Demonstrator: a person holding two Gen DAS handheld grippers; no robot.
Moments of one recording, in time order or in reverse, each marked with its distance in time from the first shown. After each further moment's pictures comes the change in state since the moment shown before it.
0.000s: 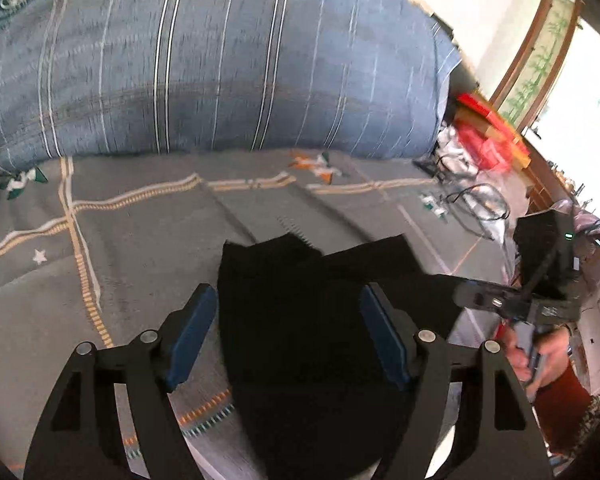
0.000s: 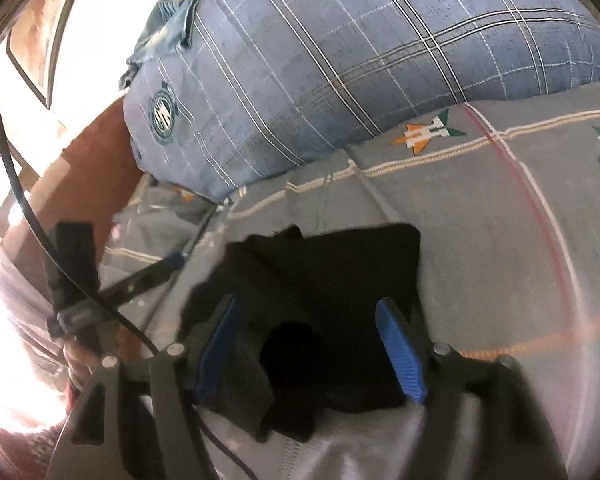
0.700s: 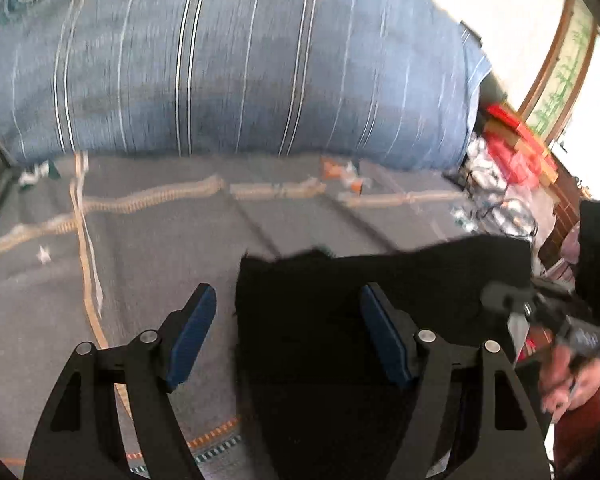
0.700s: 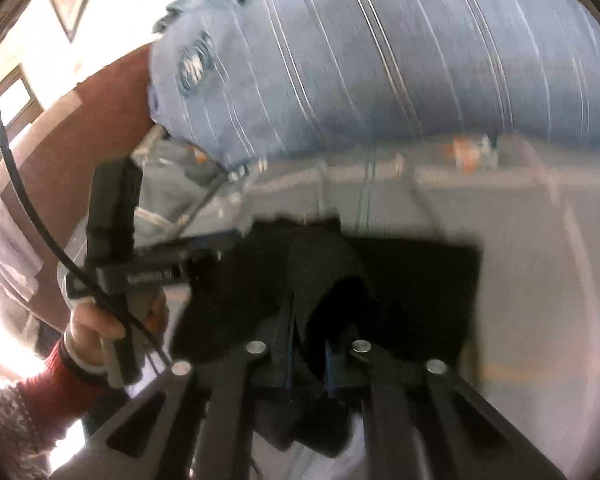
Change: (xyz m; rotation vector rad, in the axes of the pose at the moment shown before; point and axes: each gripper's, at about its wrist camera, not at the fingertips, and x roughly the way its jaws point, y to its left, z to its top) left arm 0.005 -0.008 -0.004 -0.046 -0.076 0.089; right arm 0.004 0.056 0.014 -0.249 -0.012 -0.104
